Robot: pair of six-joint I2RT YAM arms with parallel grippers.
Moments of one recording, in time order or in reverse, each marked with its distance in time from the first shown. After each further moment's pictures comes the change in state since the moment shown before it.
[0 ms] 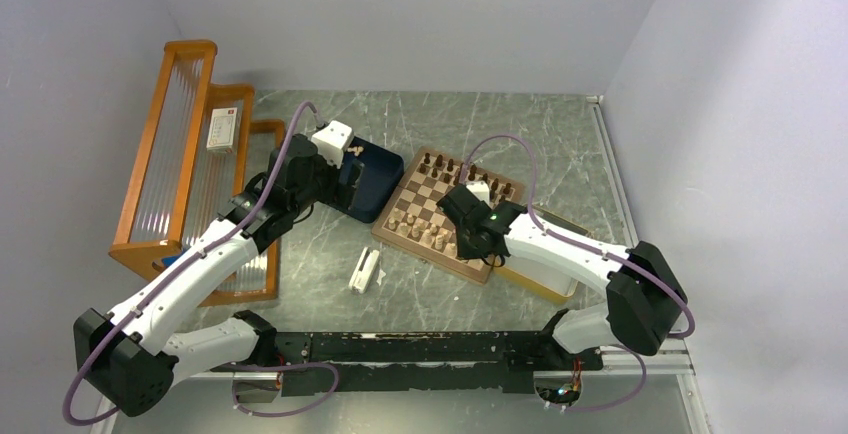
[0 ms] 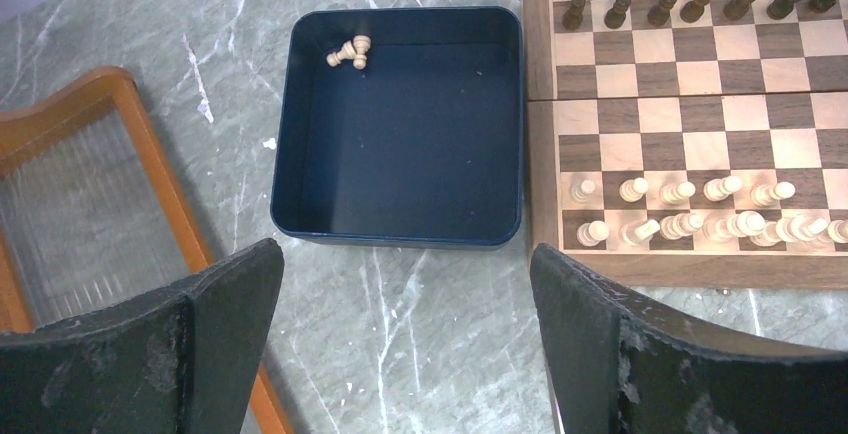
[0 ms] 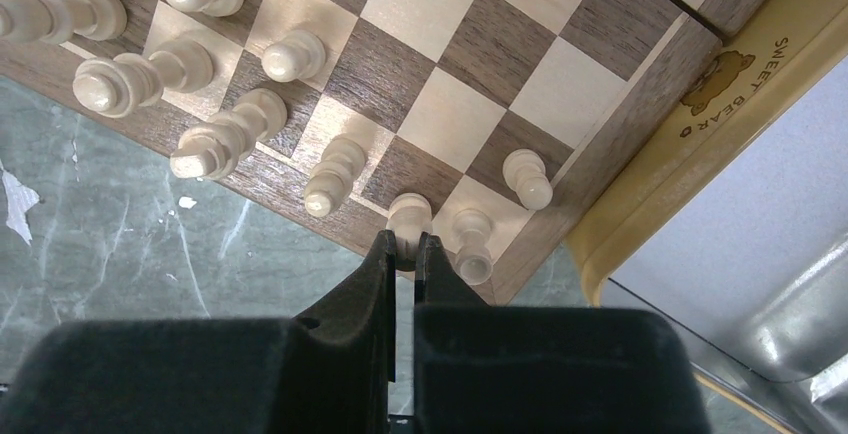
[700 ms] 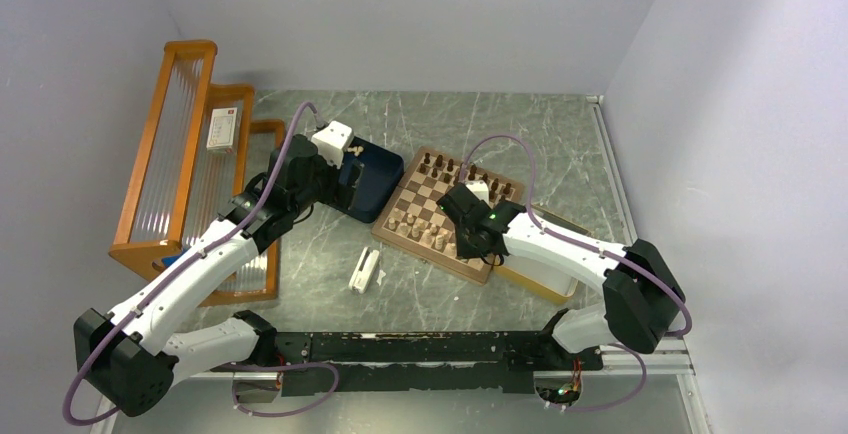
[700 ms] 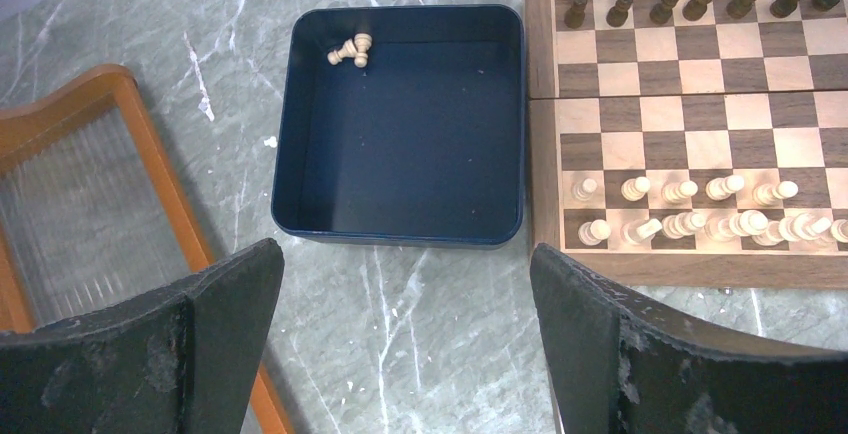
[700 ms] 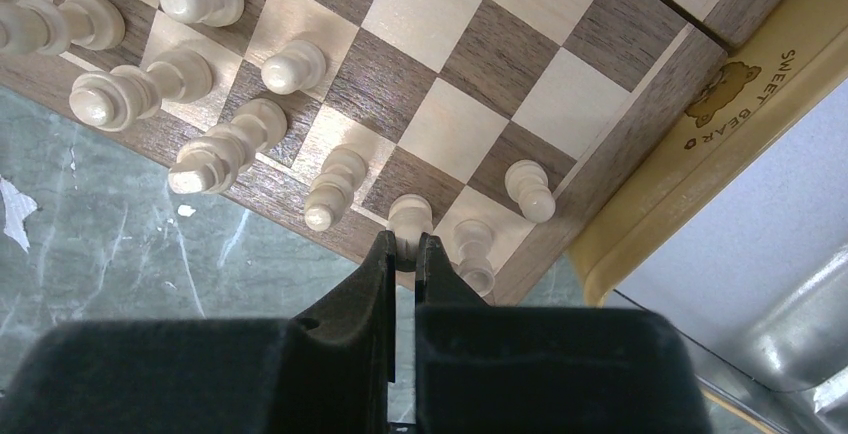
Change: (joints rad) left arm 0.000 0.000 -0.002 0.000 -0.003 0.000; right arm -0.014 0.017 -0.005 0.026 -0.008 -0.013
